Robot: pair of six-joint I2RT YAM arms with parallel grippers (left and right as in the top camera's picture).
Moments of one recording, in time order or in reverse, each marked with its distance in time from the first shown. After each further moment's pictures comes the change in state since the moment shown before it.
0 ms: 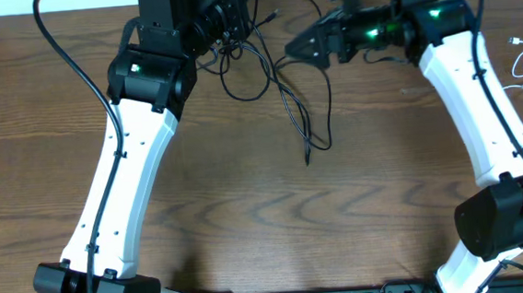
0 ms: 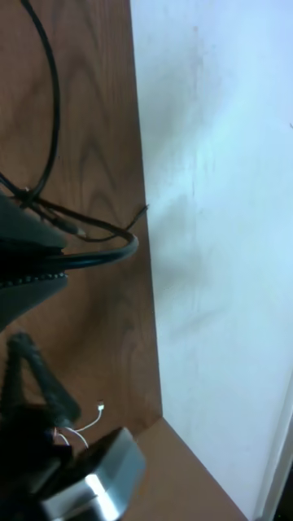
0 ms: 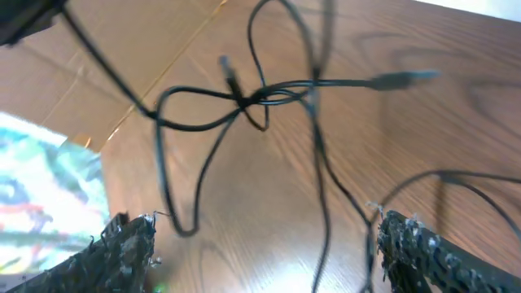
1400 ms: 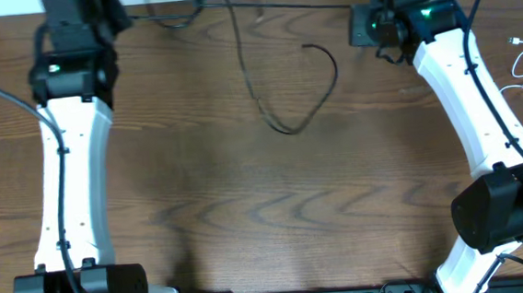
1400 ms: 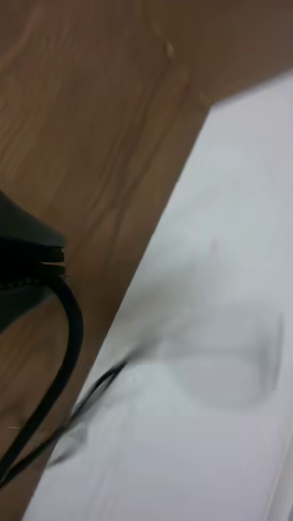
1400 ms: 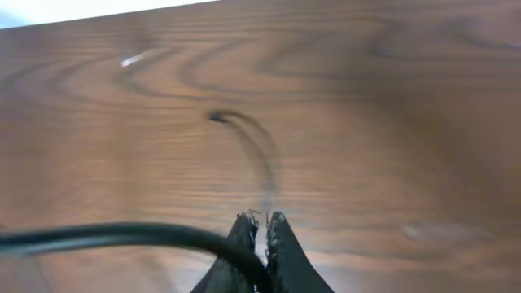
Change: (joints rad) left arm 0.351 0.000 -0.003 -0.074 -0.513 -0.002; right arm -0.030 0.037 -0.003 -0.062 0.969 0.373
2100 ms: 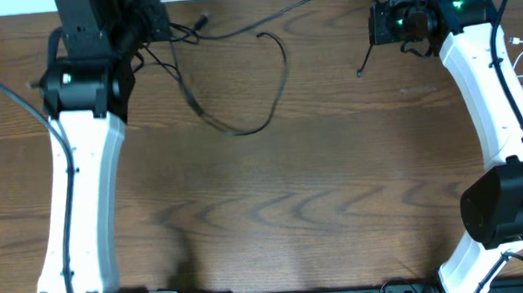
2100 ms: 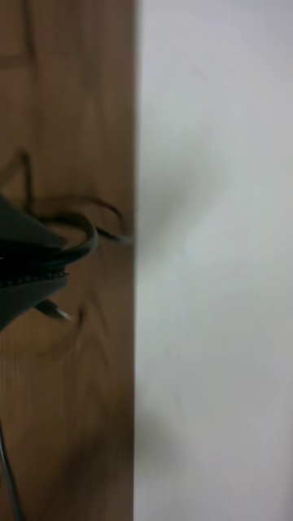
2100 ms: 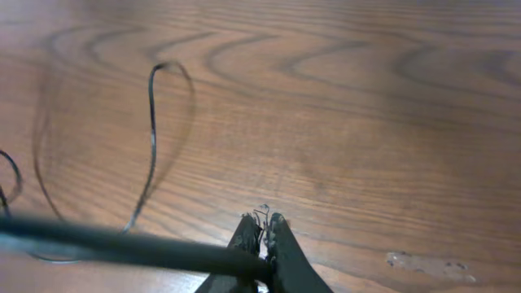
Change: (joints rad) left arm -0.124 -0.083 0.000 -0.034 0.383 0.199; right arm -0.098 0.002 0.000 0.015 -0.288 -0.250
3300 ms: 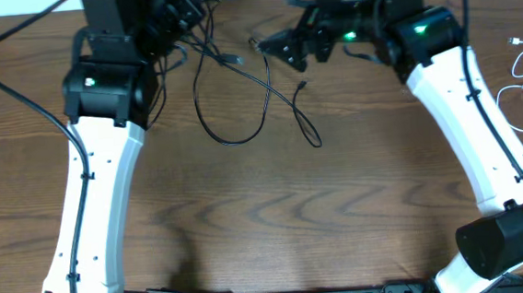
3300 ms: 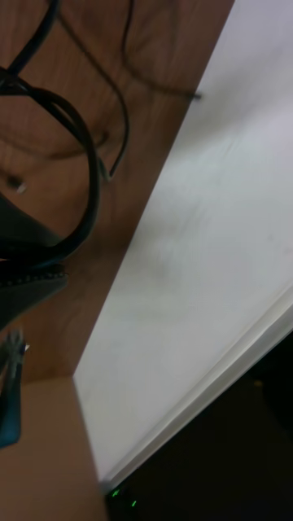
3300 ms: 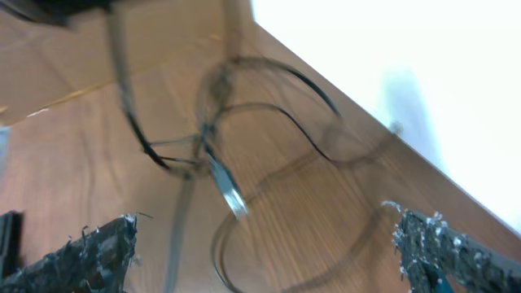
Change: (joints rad) left arm -0.108 0.003 0.000 0.051 0.105 -0.639; right arm 0.239 -0.113 -0.003 0.262 -0.526 -0.310
